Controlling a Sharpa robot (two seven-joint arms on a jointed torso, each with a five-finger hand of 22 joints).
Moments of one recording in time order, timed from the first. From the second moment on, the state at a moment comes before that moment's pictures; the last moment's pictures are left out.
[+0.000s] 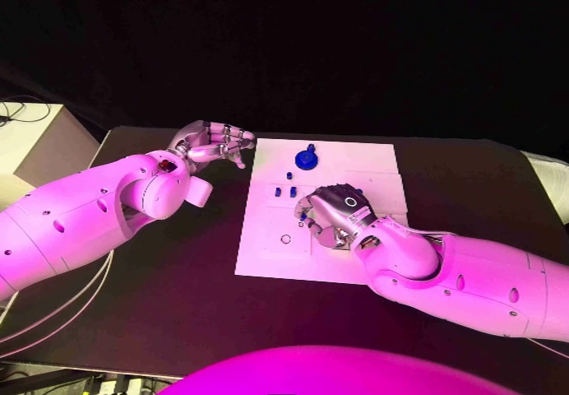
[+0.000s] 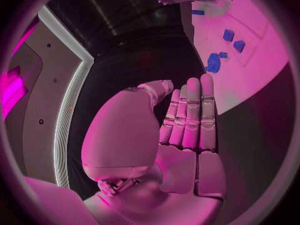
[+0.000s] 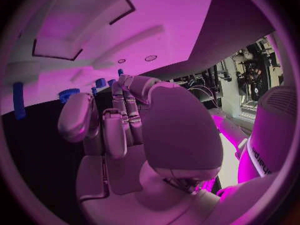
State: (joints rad) left arm 0.99 -0.84 0.29 1.39 -0.41 -0.17 0.16; left_hand 1.44 -0.21 0.56 0.15 0.25 0.88 0.20 0.25 0.31 0.98 0.14 0.35 0.12 1.02 0.06 0.98 0.42 0.18 0.96 0.14 0.82 0.57; right arm 1.04 -0.69 -0.11 1.65 -1.94 -0.59 -0.33; right_hand 1.41 -0.24 0.74 0.02 0.16 1.11 0.13 0.26 0.37 1.22 0.09 0.07 0.07 1.47 -0.01 1.43 1.31 0.09 1.47 0.08 1.08 1.20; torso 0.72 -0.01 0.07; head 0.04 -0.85
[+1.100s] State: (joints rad) left arm 0.99 -0.84 0.29 1.39 -0.41 -0.17 0.16; left_hand 1.44 -0.21 0.56 0.15 0.25 0.88 0.20 0.25 0.31 0.98 0.14 0.35 0.12 1.02 0.06 0.98 0.42 0.18 0.96 0.14 0.82 0.57; right arm 1.03 -0.69 -0.12 1.64 -1.92 -0.58 -0.32; right_hand 1.41 -0.25 0.74 0.02 0.17 1.11 0.13 0.26 0.37 1.23 0.08 0.07 0.07 1.47 -0.01 1.43 1.31 0.09 1.47 0.08 1.08 1.20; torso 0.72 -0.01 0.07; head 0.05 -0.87
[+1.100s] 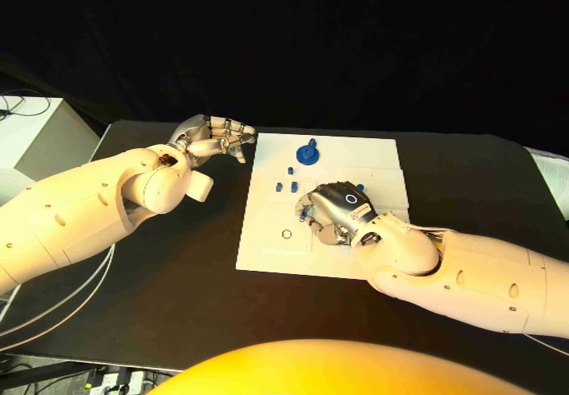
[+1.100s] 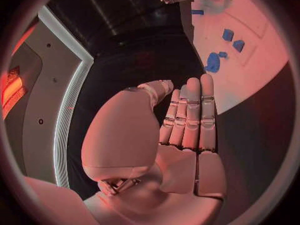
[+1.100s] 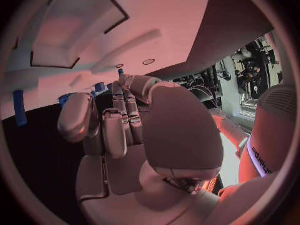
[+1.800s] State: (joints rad) left arm 0.99 -0.84 0.29 1.39 -0.41 -0.17 0.16; left_hand 1.44 -0.21 0.55 0.16 0.25 0.88 0.20 0.25 0.30 0.98 0.14 0.36 0.12 1.02 0.06 0.97 0.41 0.18 0.96 0.14 0.82 0.57; right arm 1.03 -0.69 -0.12 1.63 -1.92 -0.57 -0.31; right_hand 1.41 -0.25 0.74 0.02 0.17 1.11 0.13 0.26 0.37 1.23 0.08 0.07 0.07 1.47 -0.01 1.43 1.31 0.09 1.47 0.08 1.08 1.20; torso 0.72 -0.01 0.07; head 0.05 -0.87
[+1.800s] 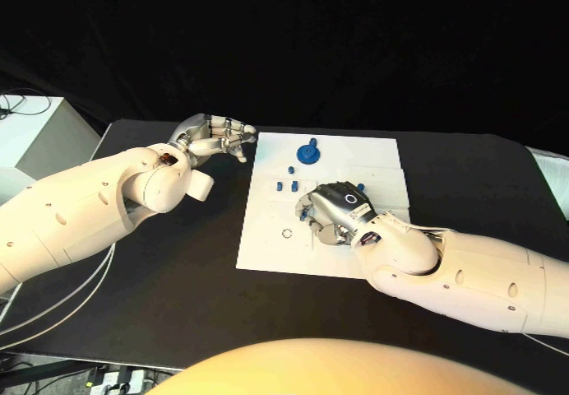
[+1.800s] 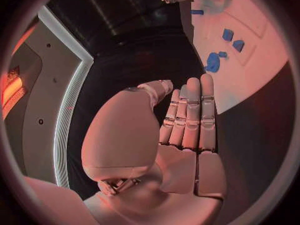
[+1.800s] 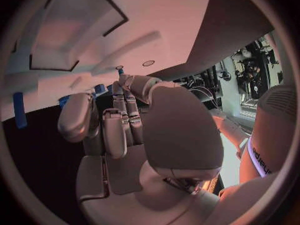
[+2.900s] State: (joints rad) left arm 0.98 -0.84 0.29 1.39 -0.41 -0.17 0.16; left_hand 1.44 -0.21 0.55 0.16 0.25 0.88 0.20 0.25 0.30 0.98 0.14 0.36 0.12 1.02 0.06 0.97 0.41 0.18 0.96 0.14 0.81 0.57; right arm 1.02 -0.66 -0.12 1.60 -1.92 -0.56 -0.31; right_hand 1.41 -0.24 0.74 0.02 0.17 1.11 0.13 0.25 0.38 1.23 0.08 0.07 0.07 1.47 -0.01 1.43 1.31 0.09 1.47 0.08 1.08 1.19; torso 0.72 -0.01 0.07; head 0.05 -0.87
